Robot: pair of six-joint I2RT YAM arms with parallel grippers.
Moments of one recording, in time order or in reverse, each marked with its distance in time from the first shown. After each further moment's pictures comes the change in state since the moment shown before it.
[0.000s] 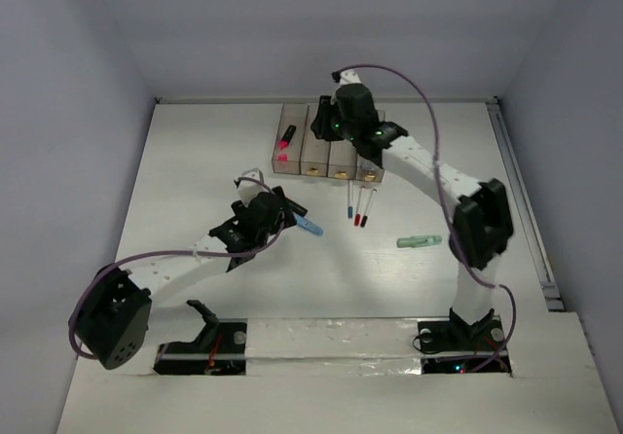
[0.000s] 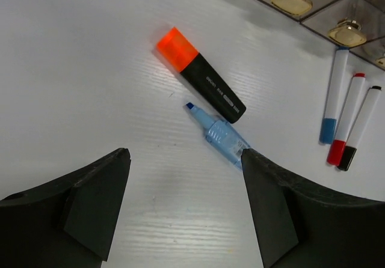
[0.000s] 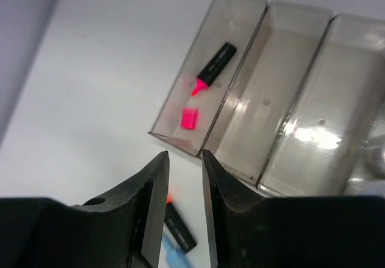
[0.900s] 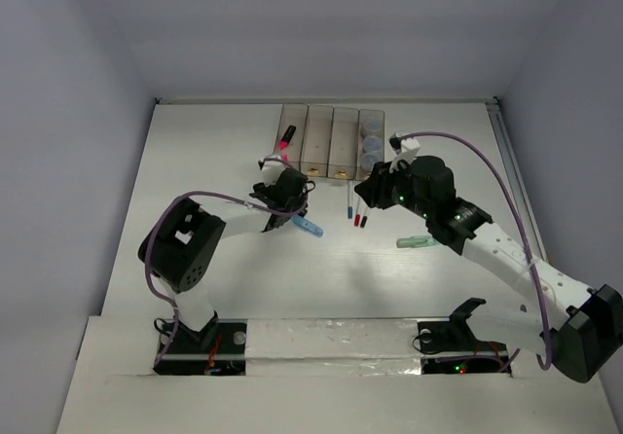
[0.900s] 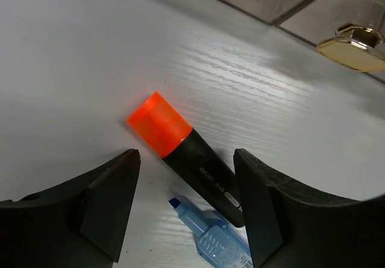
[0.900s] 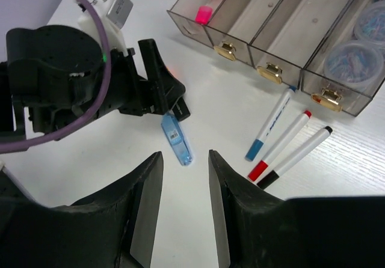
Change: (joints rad) left arm 0.078 0.540 0.290 0.091 0.000 0.035; right arm -0.002 -0.845 -0.858 0.108 -0.177 -0.071
